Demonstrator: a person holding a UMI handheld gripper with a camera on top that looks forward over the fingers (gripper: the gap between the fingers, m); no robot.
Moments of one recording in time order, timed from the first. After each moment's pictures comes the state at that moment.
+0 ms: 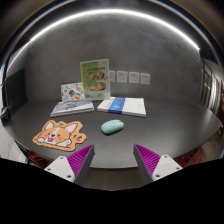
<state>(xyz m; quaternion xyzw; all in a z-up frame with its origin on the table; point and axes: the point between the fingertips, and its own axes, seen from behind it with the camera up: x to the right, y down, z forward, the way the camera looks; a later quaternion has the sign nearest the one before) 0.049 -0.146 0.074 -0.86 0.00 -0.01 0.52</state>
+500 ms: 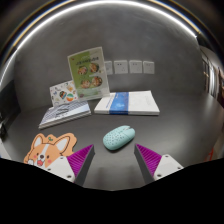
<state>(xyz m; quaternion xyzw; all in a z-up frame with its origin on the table) 0.028 -0.019 0.026 -0.87 0.05 0.02 0.49</state>
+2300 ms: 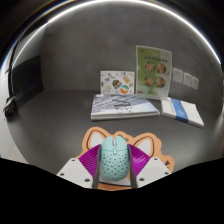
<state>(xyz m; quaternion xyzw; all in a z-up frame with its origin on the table) -0.240 -0.008 0.017 -0.87 -0.09 0.04 0.48</state>
